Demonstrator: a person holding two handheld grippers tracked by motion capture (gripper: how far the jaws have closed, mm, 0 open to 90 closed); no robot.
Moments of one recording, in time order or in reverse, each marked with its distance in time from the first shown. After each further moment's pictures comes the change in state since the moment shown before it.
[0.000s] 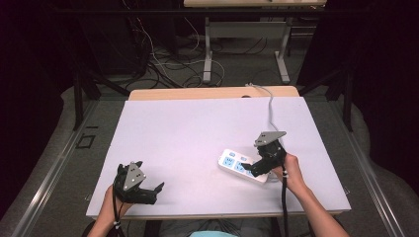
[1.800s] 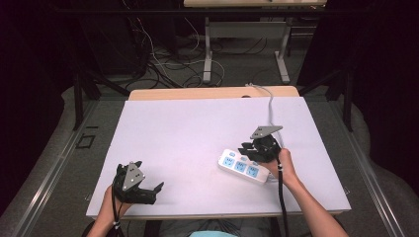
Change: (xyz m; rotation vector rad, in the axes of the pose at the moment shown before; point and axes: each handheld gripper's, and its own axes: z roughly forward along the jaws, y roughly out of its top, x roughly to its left) left arm 0.001 0.000 -0.002 -0.002 0.003 -0.004; right arm -0.007 0.011 0.015 -0.035 0.002 0.091
